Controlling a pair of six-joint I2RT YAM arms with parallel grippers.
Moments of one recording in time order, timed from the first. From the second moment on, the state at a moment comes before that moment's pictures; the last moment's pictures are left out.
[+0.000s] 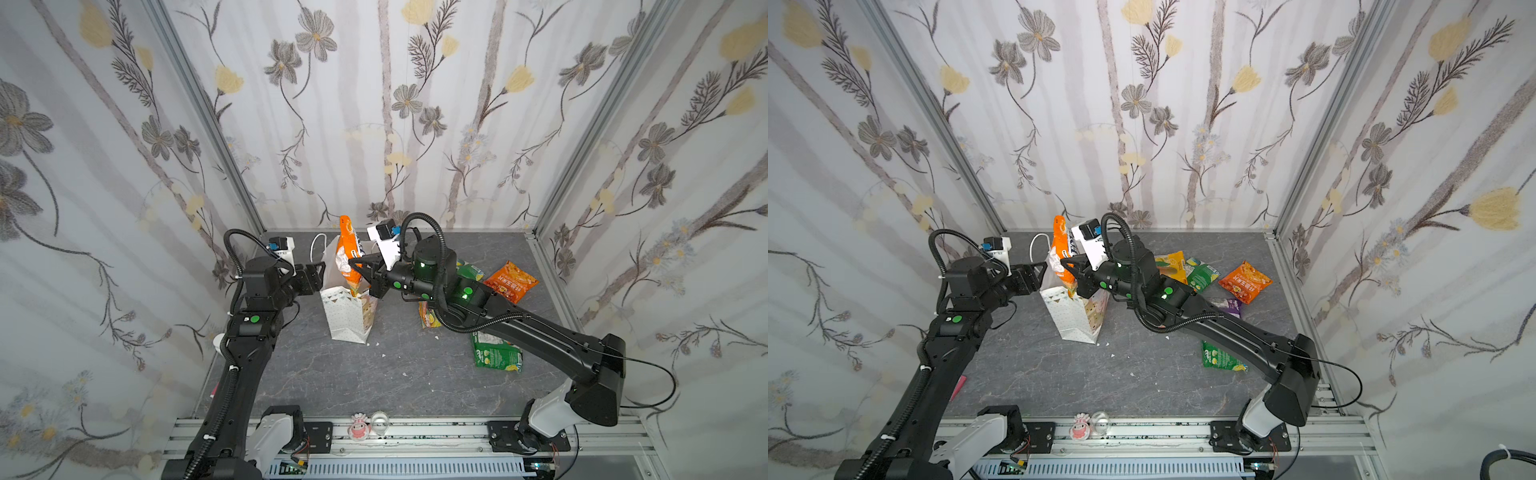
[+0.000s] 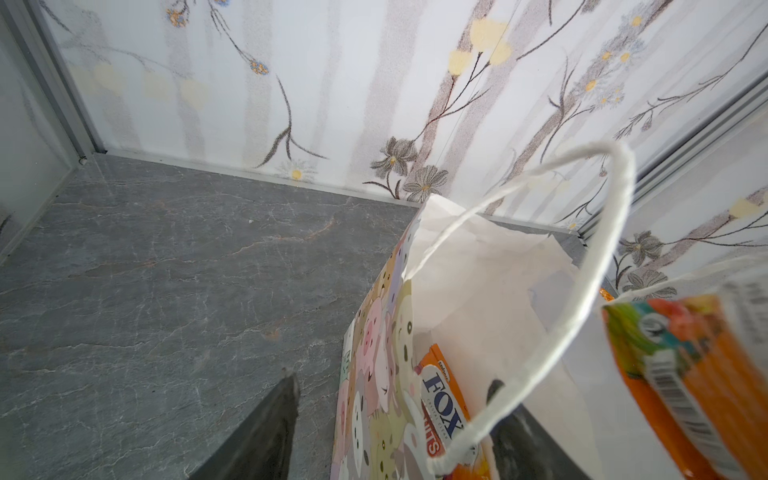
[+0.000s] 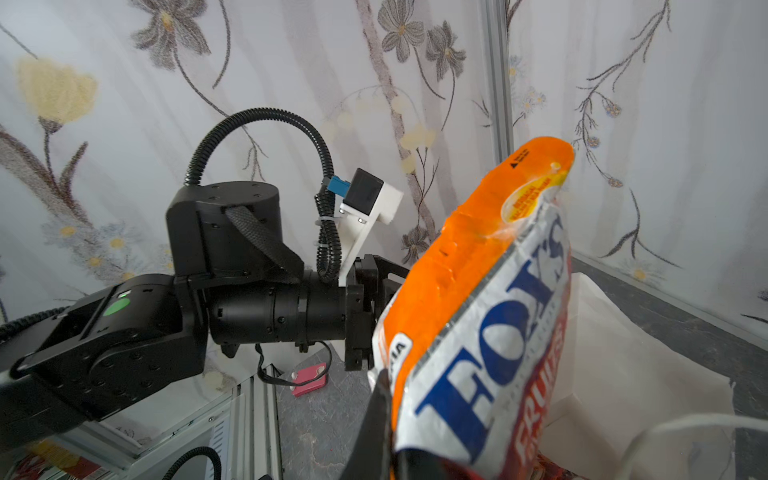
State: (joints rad) left arm 0.00 0.99 0.91 -0.29 0.34 -0.28; right arm 0.99 1.58 1.53 -0.01 -0.18 0.29
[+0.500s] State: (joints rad) left arm 0.00 0.98 0.88 -0.29 0.34 -0.28; right arm 0.93 1.76 1.58 0.04 -0.18 0.31
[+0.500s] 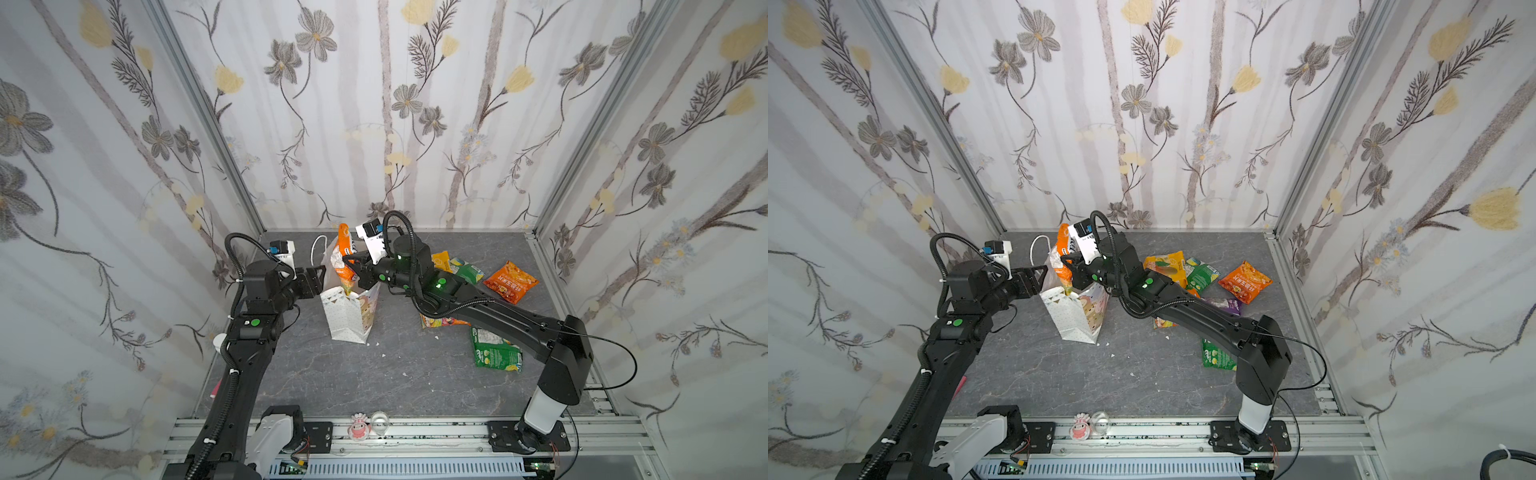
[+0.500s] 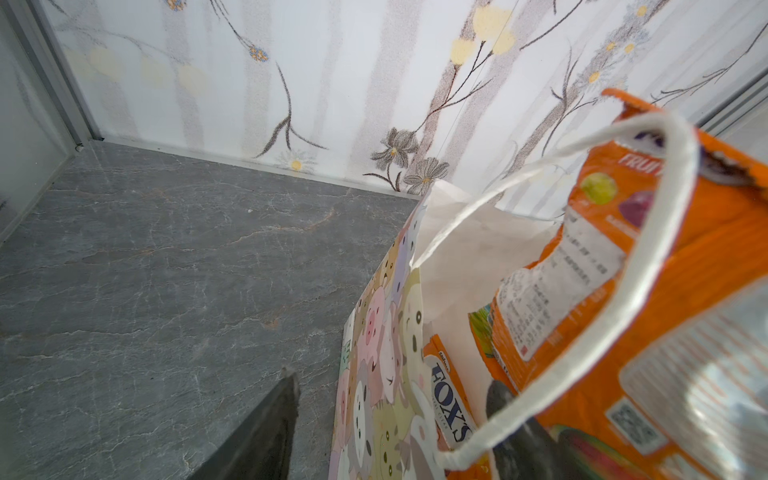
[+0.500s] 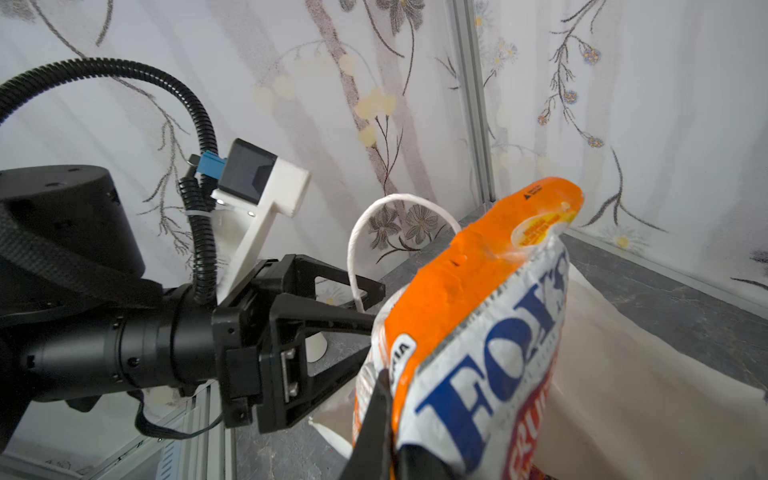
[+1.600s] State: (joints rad) left arm 0.00 0.98 0.88 -0.29 0.34 -0.27; right arm 0.93 1.91 1.64 0.12 -0.31 0.36
